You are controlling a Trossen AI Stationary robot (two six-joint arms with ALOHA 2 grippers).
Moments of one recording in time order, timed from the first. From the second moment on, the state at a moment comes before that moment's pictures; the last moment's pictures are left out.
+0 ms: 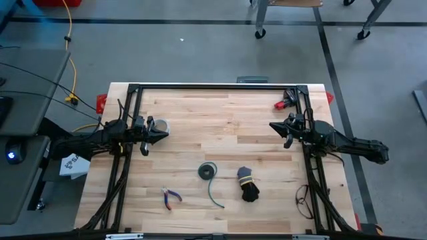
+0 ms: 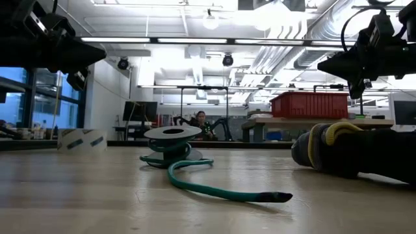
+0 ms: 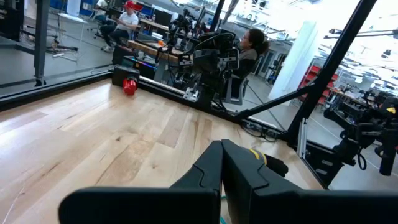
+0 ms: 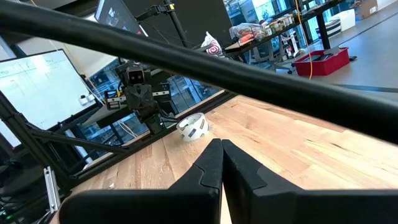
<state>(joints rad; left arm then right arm) 0.13 0.00 0.01 0.02 0.07 -0.34 -0.17 0.03 0.01 0.04 0.14 0.41</state>
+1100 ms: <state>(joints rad) 0.14 0.56 0.31 0.45 -0.06 -0.68 -0.17 0.03 0.01 0.04 0.14 0.41</state>
